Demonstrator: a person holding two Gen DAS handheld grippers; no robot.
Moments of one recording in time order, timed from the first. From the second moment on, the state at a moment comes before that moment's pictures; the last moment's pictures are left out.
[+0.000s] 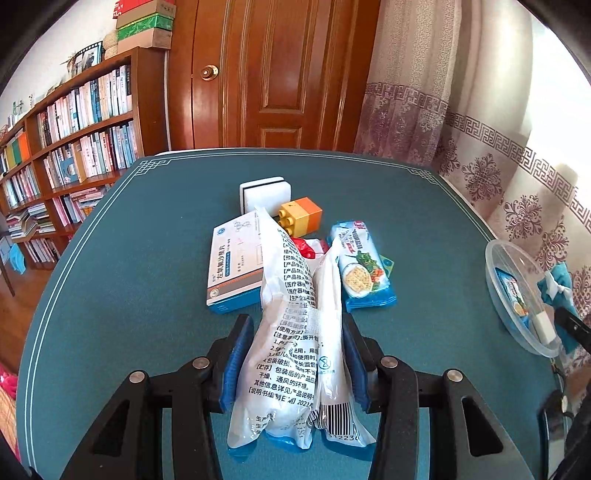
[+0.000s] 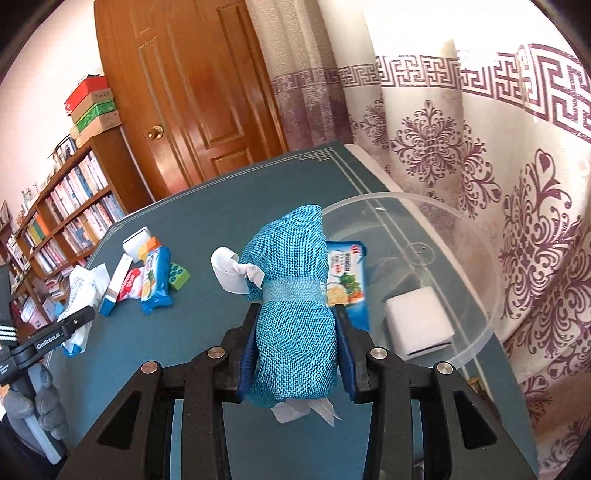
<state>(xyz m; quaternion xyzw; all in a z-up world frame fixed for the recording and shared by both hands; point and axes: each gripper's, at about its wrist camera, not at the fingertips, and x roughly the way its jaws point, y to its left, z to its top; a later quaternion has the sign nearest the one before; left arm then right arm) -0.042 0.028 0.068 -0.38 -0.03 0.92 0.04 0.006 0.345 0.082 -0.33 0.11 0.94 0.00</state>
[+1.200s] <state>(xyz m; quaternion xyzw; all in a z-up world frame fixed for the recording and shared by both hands) -0.049 0.202 0.080 -0.40 0.04 0.89 0.21 0.034 0.396 0.072 -0.31 0.05 0.95 0.06</state>
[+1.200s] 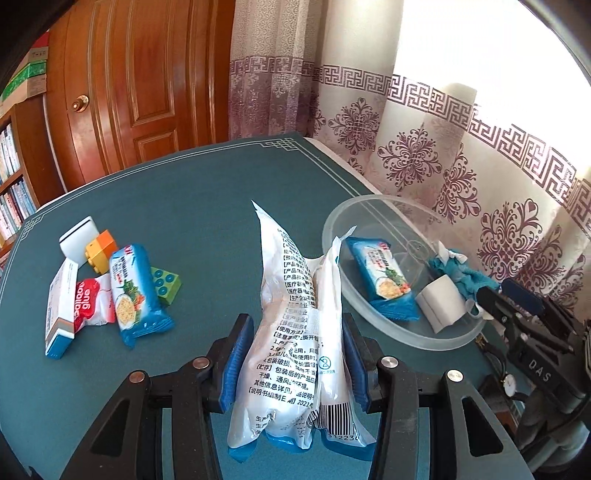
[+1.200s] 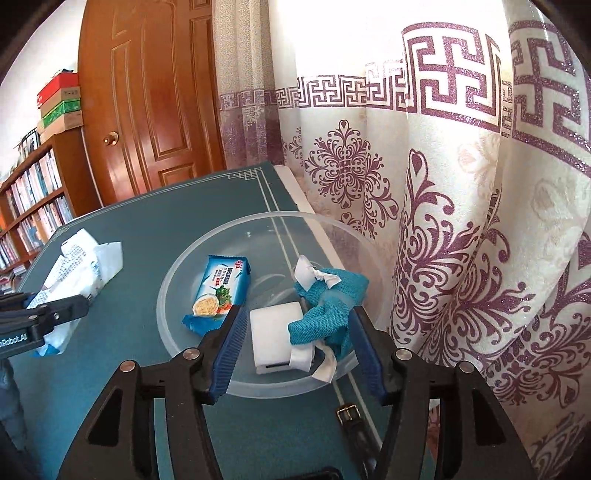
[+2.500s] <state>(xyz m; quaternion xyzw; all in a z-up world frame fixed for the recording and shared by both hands) -0.043 0.220 0.062 -0.43 0.02 0.88 0.21 0.049 0.407 0.062 -0.31 0.09 0.95 0.04</state>
